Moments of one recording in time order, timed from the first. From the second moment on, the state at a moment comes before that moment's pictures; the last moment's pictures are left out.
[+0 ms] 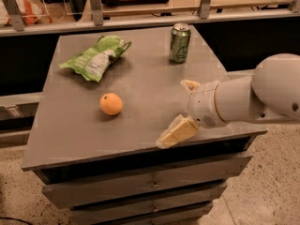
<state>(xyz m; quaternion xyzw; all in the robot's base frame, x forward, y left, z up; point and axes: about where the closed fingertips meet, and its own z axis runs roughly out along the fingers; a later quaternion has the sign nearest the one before) 0.483 -0.068 0.845 -0.52 0.74 0.15 0.40</state>
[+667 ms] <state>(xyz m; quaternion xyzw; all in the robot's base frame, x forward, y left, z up) 0.488 -0.058 0.851 -0.52 0.73 0.14 0.42</state>
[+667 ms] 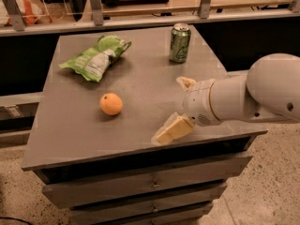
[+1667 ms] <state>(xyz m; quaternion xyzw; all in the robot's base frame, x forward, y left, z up) 0.509 -0.007 0.858 -0.48 0.70 0.25 0.47</state>
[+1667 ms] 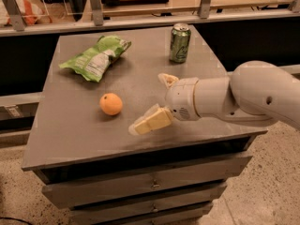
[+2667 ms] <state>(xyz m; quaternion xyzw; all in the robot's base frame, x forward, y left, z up) 0.513 0.041 0.847 -0.48 0.70 0.26 0.47</state>
